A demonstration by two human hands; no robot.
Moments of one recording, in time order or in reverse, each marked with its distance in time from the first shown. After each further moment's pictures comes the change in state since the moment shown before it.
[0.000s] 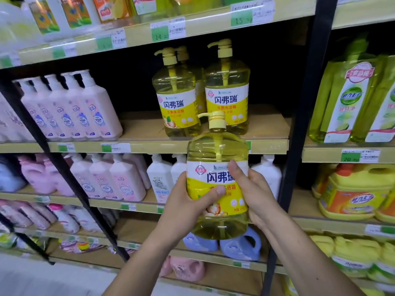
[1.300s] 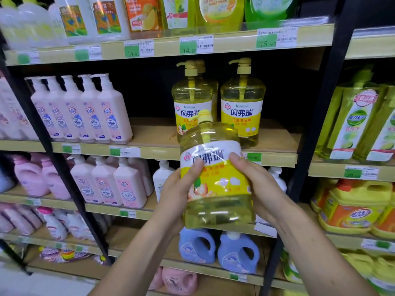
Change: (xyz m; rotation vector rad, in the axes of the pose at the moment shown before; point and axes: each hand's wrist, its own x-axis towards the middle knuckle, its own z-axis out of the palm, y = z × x) left_hand 0.017 0.029 -0.045 -0.424 -0.027 -0.101; right_hand -0.004 -0.043 0.051 -0.038 -0.137 0.069
